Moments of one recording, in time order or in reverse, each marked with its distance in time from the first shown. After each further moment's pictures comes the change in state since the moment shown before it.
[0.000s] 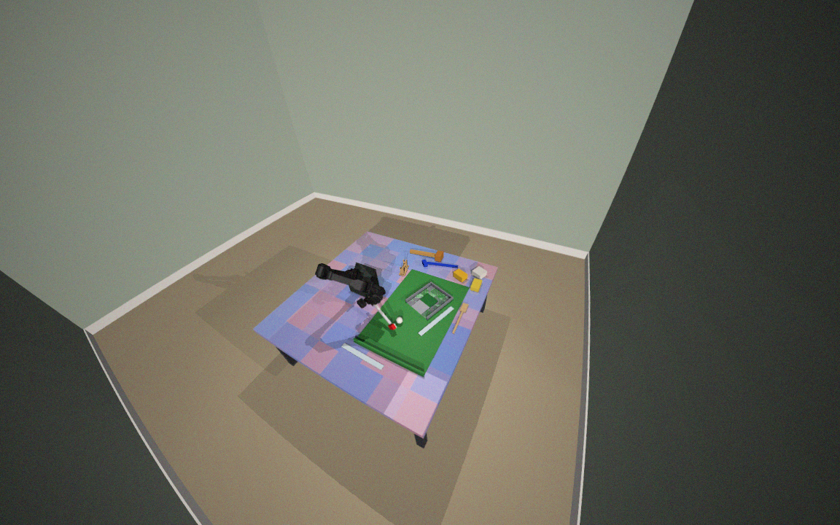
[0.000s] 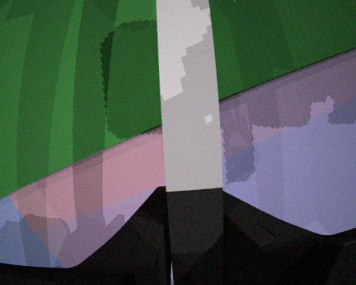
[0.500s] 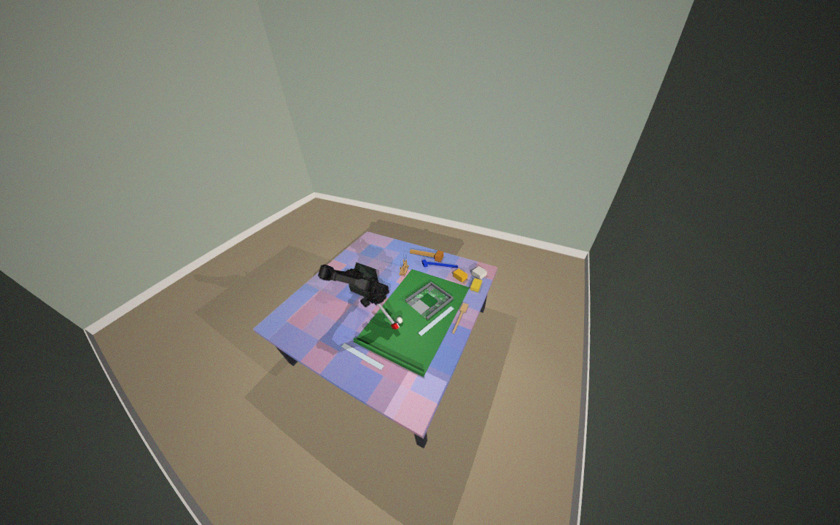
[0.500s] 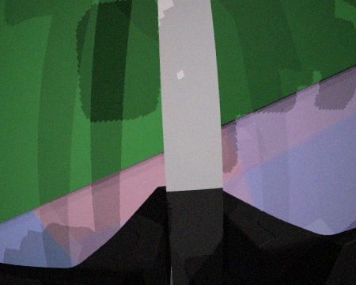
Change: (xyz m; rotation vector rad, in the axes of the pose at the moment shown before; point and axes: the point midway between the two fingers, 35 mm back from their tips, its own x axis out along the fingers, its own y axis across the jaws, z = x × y) arm 0.002 0.022 0.008 0.018 -0.003 -0.002
